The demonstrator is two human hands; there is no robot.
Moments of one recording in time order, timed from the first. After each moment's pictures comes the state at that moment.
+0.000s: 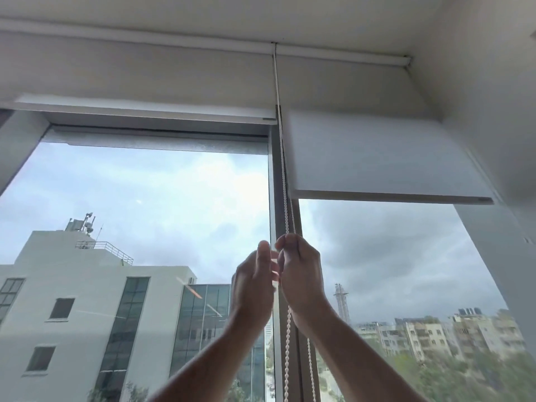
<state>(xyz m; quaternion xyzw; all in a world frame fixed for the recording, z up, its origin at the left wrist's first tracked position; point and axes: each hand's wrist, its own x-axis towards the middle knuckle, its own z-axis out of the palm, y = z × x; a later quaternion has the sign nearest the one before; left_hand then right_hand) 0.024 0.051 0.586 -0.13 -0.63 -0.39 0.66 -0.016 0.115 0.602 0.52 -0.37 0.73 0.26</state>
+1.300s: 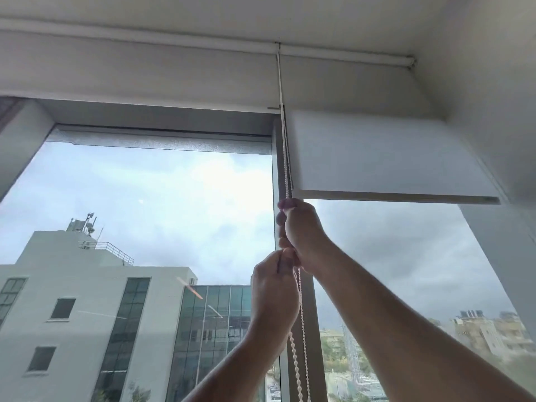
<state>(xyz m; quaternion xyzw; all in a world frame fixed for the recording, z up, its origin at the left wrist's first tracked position) 0.023 0.069 0.578 -0.14 -0.62 -0.37 0.67 0.006 0.125 0.670 0.48 -0.41 0.77 0.07</state>
